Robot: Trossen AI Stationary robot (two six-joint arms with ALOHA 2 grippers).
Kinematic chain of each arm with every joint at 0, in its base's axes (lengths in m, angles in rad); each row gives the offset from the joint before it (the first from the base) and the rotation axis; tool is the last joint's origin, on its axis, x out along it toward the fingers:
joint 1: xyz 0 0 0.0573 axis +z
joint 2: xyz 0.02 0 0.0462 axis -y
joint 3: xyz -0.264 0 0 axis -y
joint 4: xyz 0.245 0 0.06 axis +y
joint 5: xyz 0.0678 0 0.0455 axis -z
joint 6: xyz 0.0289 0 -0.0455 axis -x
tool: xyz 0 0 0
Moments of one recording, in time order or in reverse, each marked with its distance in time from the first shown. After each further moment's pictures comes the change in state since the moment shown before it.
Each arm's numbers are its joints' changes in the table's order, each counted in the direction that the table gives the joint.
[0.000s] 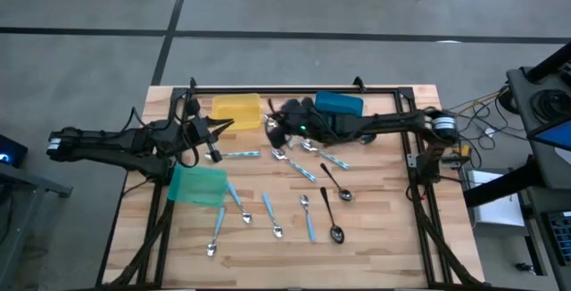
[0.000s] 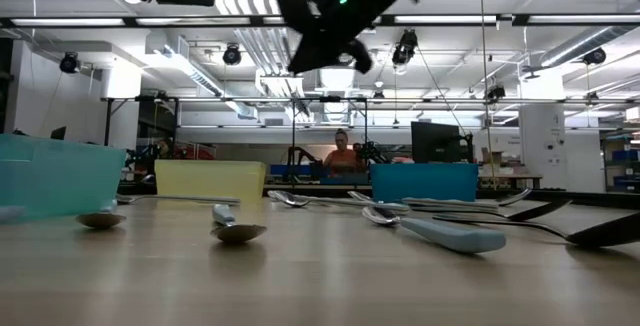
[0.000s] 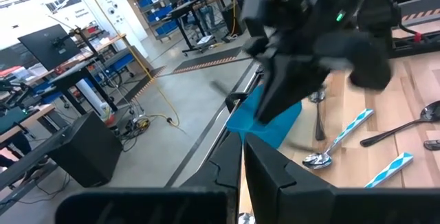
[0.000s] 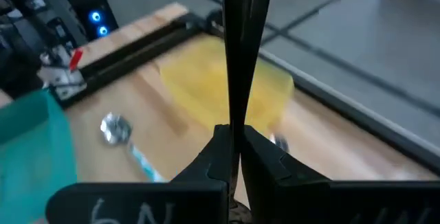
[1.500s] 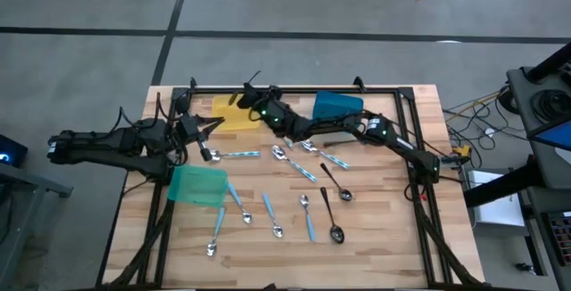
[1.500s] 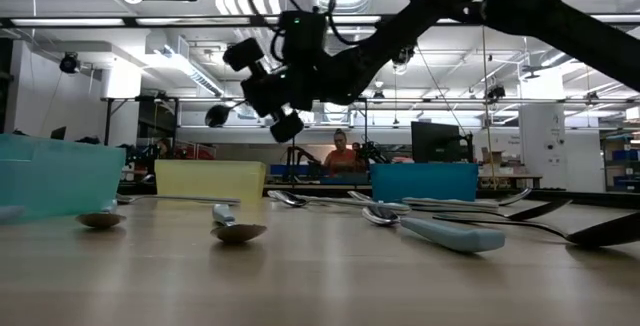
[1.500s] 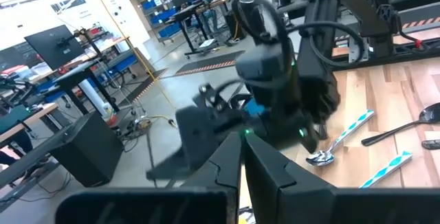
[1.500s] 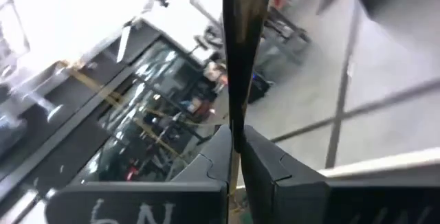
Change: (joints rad) left arm 0.000 0.116 0.000 0.095 -0.004 0.007; right arm -0.116 -0.637 0.415 -0.861 0.255 -0.489
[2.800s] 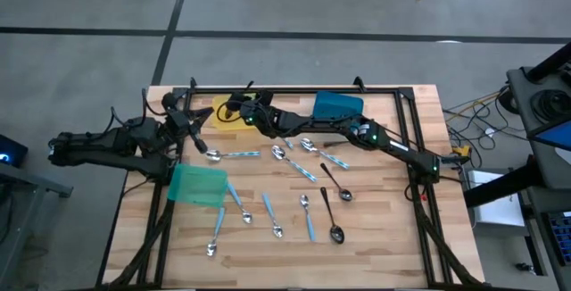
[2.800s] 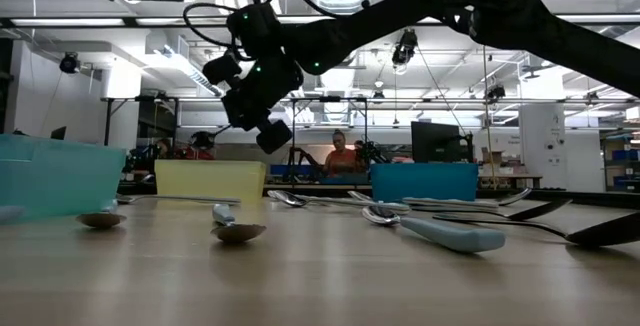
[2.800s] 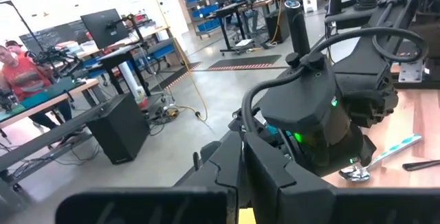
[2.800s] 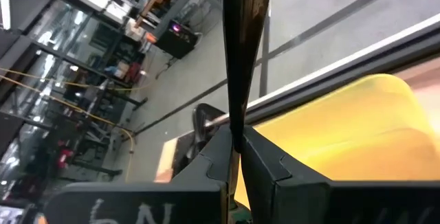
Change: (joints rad) left arm 0.000 0.072 -0.002 0.024 -0.155 0.080; right arm 0.029 -0.110 0.406 0.812 0.022 -0.370
